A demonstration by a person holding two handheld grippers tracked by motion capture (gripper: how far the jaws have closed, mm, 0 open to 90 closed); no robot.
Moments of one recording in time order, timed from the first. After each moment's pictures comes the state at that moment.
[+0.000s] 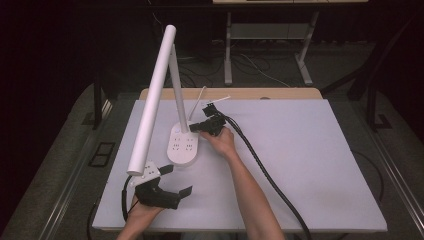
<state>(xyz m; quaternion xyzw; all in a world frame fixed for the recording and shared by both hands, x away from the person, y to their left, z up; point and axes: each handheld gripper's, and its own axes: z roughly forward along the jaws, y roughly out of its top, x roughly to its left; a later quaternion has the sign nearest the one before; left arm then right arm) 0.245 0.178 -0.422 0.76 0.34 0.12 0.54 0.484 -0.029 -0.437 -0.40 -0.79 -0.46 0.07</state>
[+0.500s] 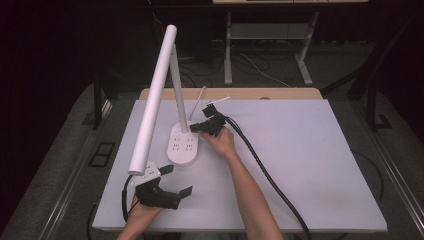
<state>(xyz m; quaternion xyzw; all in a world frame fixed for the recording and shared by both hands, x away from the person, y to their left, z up) 0.245 0.177 -0.422 0.76 0.34 0.12 0.54 0.483 -0.028 -0.437 -0.39 -0.80 -0.46 0.06</state>
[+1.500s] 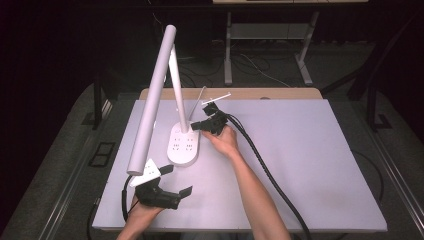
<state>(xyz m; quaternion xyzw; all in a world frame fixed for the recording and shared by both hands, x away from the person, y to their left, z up) 0.245 0.178 -0.422 0.76 0.33 0.12 0.54 0.472 -0.034 -0.414 -0.37 -0.81 -0.45 0.04</state>
